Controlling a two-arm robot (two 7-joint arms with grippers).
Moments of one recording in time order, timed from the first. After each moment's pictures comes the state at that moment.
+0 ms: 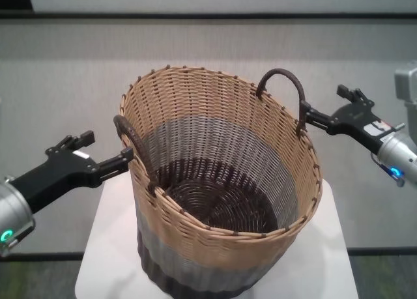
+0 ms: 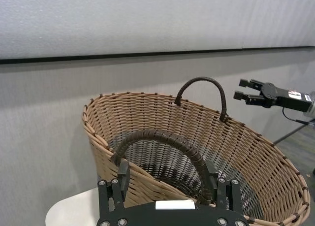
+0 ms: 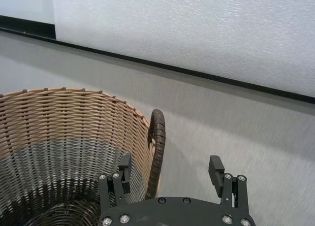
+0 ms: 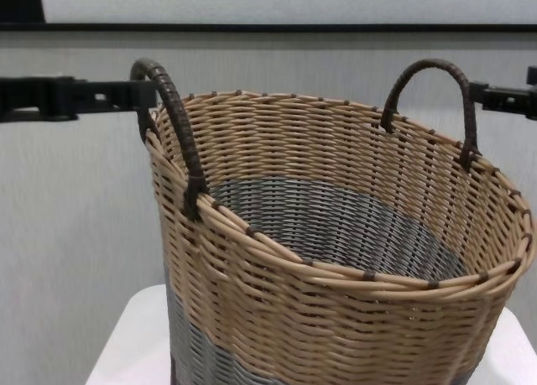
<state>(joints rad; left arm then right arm) -0.01 0.63 0.18 -1.90 -0.70 0.21 -0.29 0.43 0.49 -0.31 -1.28 0.42 -0.02 0.37</state>
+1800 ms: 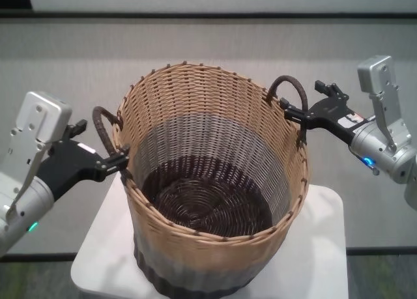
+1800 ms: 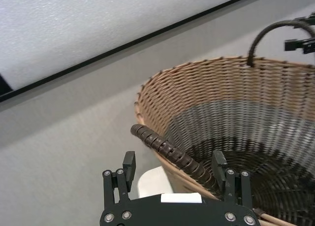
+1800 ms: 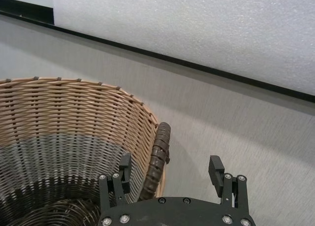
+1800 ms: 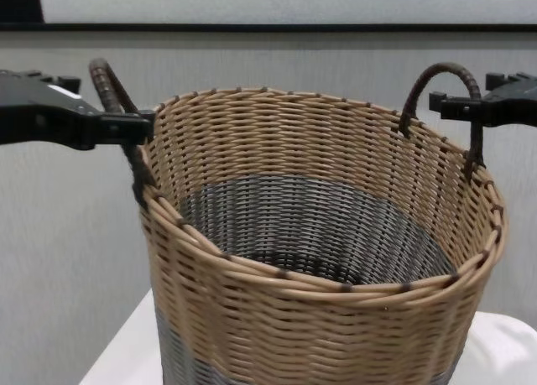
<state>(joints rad) -0.10 0.59 0.30 -1.89 -0.30 0.31 -0.08 0.55 0.37 -0.32 -1.11 0.28 -0.04 0.41</state>
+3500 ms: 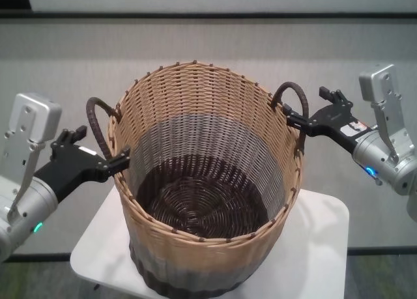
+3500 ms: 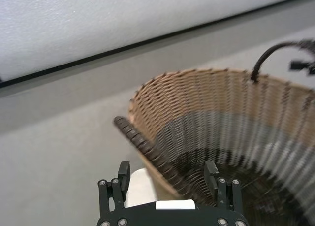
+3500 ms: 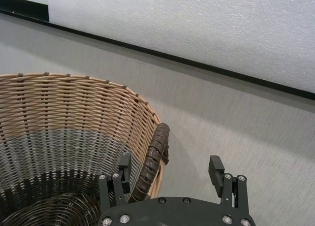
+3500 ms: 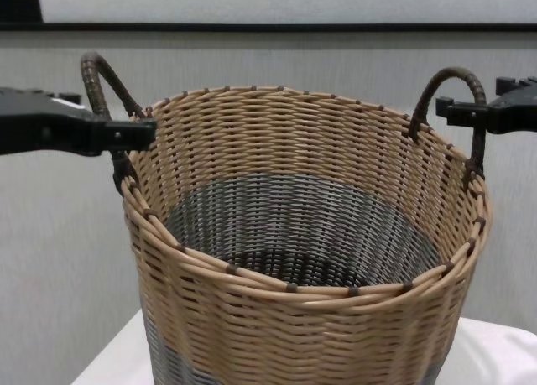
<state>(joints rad) -0.08 0.49 0.24 -1.85 -0.29 0.28 -0.15 0.45 0.36 -0.25 -1.23 0.22 0.01 0.37</state>
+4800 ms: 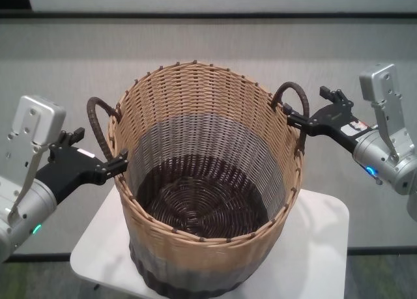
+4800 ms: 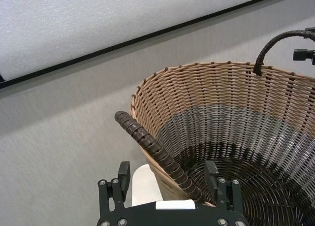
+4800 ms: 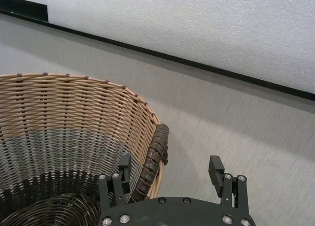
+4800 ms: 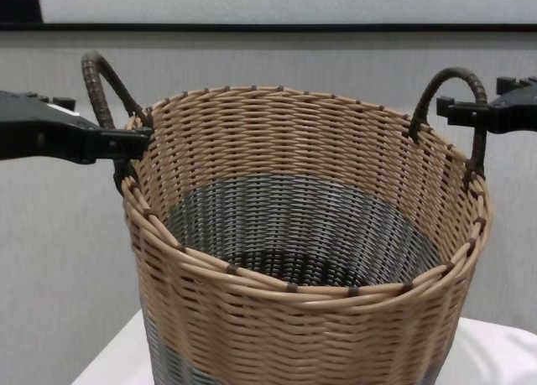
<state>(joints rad) -0.07 0.50 0.24 -1.85 -0.26 0.29 -0.14 0.45 0.36 -0.25 -1.23 0.22 0.01 0.37</state>
